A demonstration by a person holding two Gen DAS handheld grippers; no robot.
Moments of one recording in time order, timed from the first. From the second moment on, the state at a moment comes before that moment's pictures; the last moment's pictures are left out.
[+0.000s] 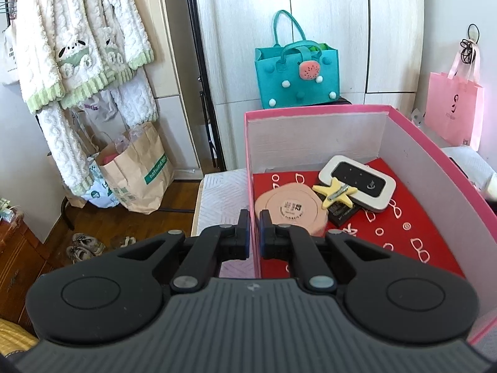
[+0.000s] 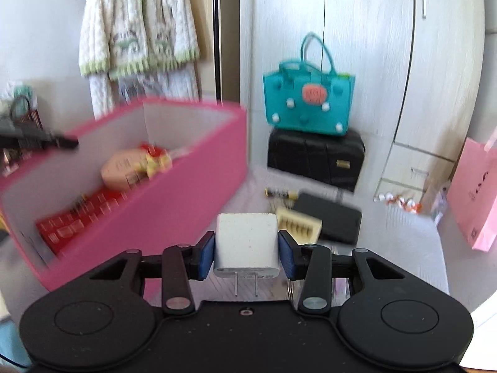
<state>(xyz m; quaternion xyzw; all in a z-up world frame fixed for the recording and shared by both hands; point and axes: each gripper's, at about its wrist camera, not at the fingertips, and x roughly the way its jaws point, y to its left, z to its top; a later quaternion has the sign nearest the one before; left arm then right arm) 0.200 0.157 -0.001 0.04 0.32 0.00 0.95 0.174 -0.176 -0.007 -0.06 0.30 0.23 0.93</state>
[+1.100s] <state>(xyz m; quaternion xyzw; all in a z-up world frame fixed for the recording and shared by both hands) 0.183 0.177 0.003 -0.04 0.39 -0.02 0.92 0.275 0.027 -0.002 -0.15 0.49 0.40 0.76</state>
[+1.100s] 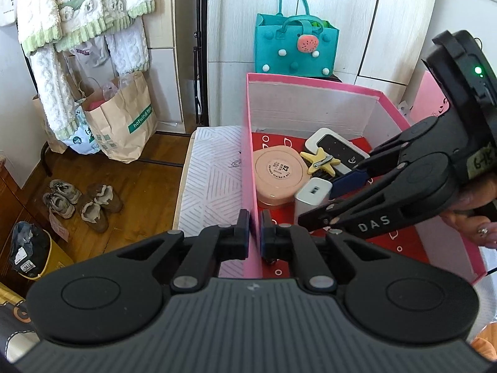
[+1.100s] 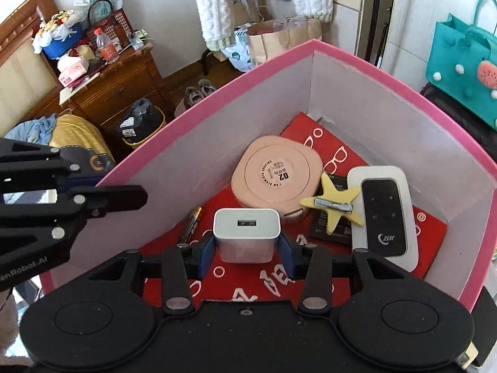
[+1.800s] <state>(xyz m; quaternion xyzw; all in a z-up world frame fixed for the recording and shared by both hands) 0.192 0.177 -0.001 -0.06 0.38 -0.01 0.92 0.216 -0.129 0.053 0.02 0.29 0.34 0.89</state>
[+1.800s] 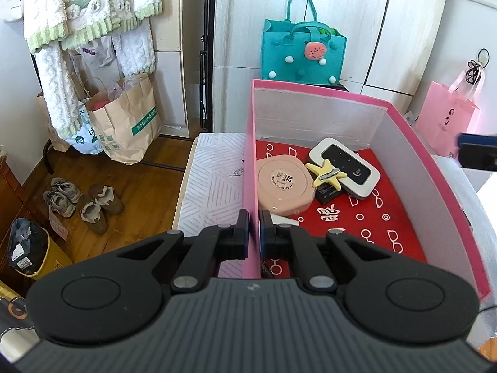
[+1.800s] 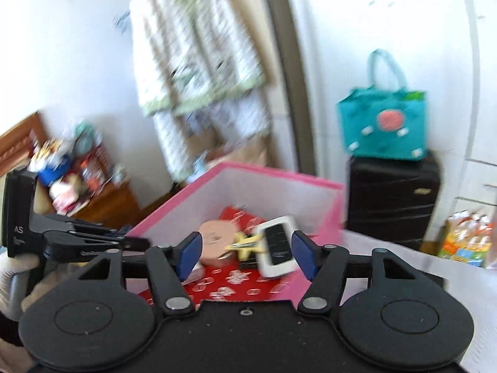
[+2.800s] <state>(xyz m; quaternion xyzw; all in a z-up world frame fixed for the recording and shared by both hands) 0.191 0.169 -0.001 -0.05 0.38 0.01 0.92 0.188 -0.200 -0.071 0.01 0.30 0.15 0.94</state>
